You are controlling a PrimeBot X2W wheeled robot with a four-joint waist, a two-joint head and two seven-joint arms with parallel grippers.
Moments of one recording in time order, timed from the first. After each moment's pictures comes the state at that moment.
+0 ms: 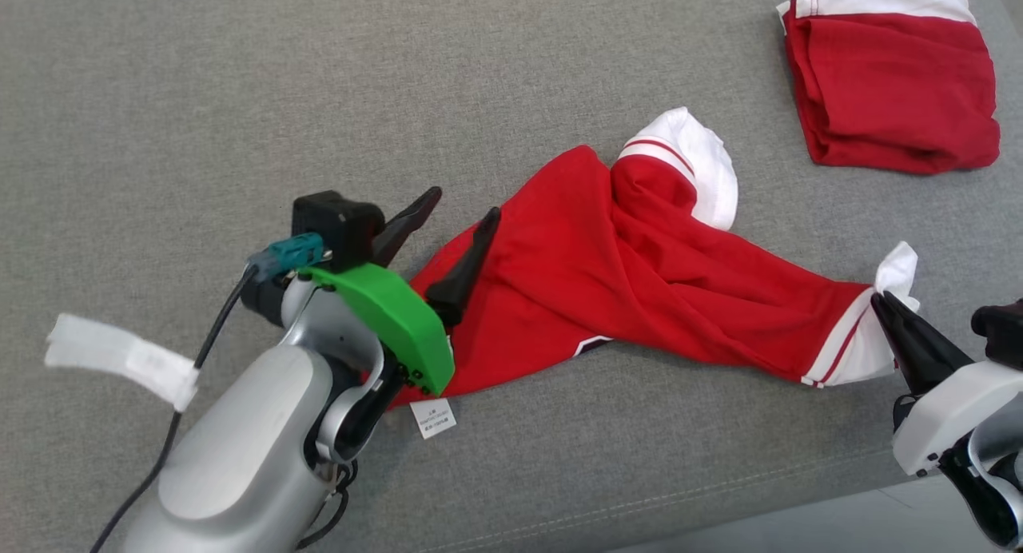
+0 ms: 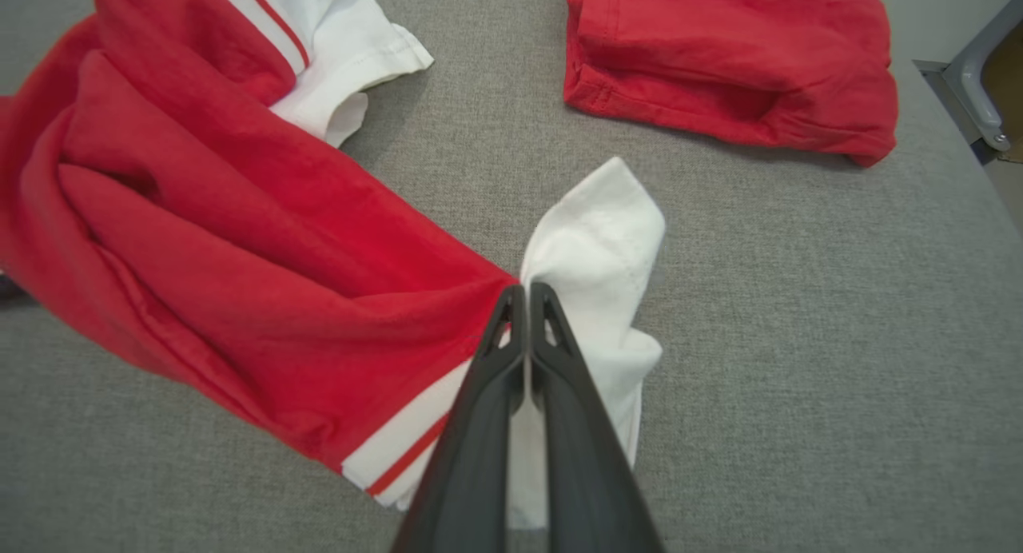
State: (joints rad) left arm -0.50 0.20 -0.66 0.08 -0.71 0.05 0.10; right arm -0.01 -0.62 0.41 0.02 0.63 -0.10 -0.05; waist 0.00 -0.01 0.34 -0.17
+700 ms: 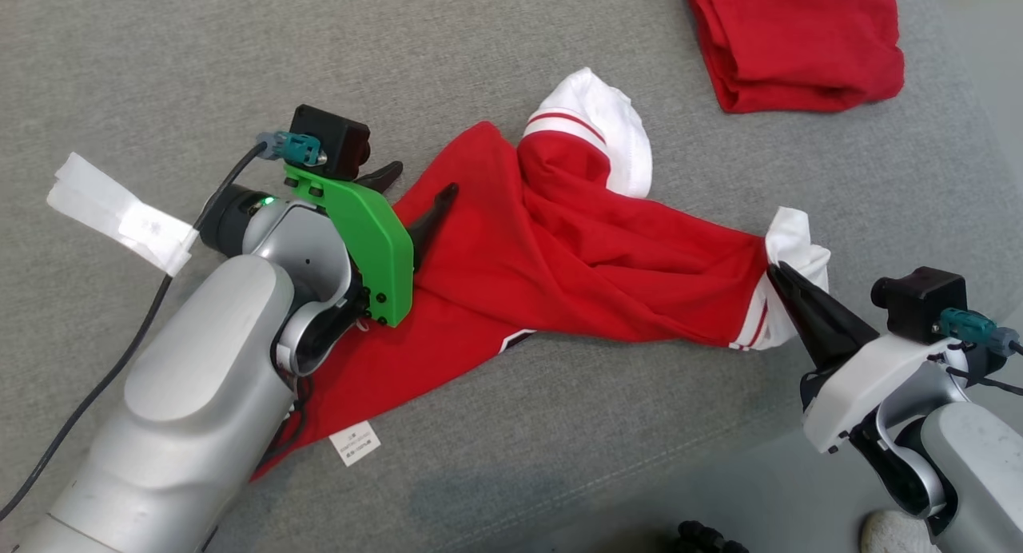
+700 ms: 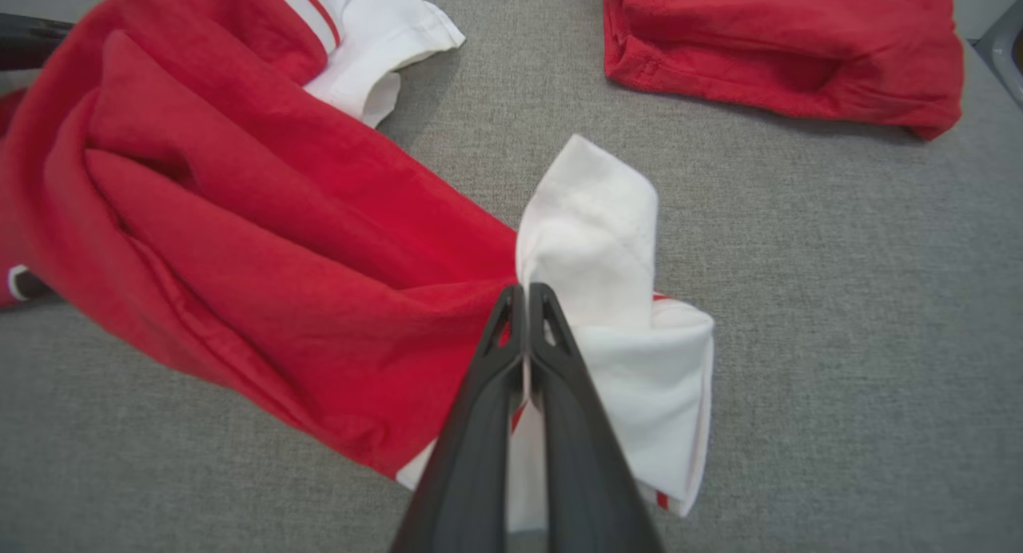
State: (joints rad) left arm -0.72 0.21 -0.70 0.32 -0.74 -0.02 0.34; right arm -0.16 -0.50 0.51 0.02 0.56 -0.05 -0.04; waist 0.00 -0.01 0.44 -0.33
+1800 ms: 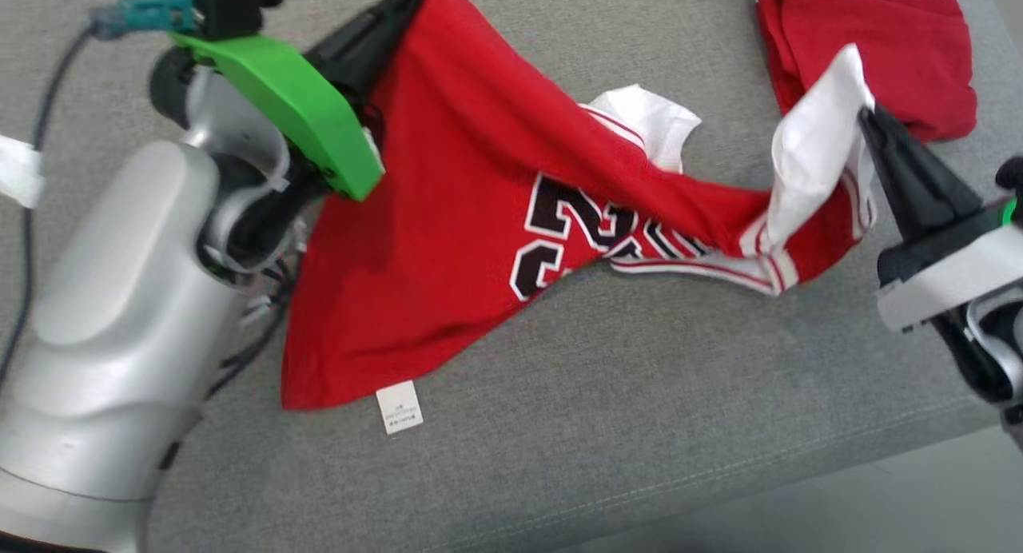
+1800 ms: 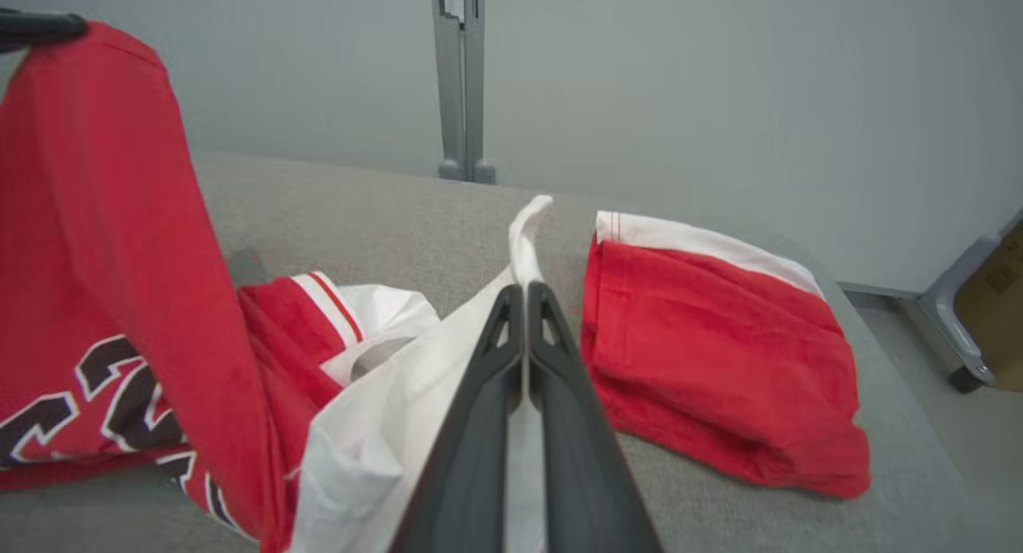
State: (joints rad) left arm -0.84 0.17 -0.56 0.25 -0.87 -0.11 0.20; right arm -0.25 -0.57 0.40 -0.03 0.55 -0.04 -0.15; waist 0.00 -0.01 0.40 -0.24
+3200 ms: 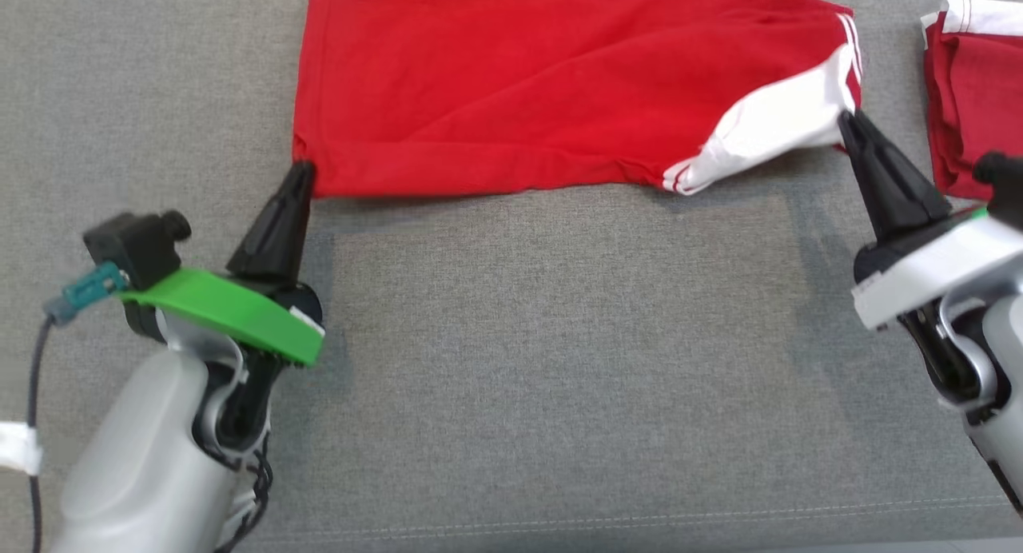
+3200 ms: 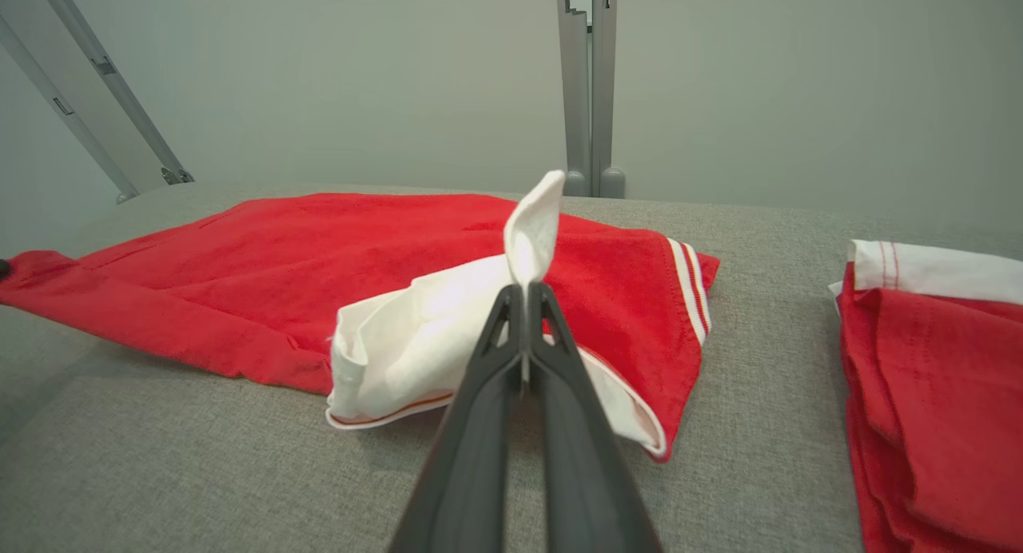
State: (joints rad) left arm -0.47 0.25 -0.46 0.28 -0.92 -0.12 -0.20; right arm -0.34 -0.49 0.39 0.06 0.61 0.00 -0.13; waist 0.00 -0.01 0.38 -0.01
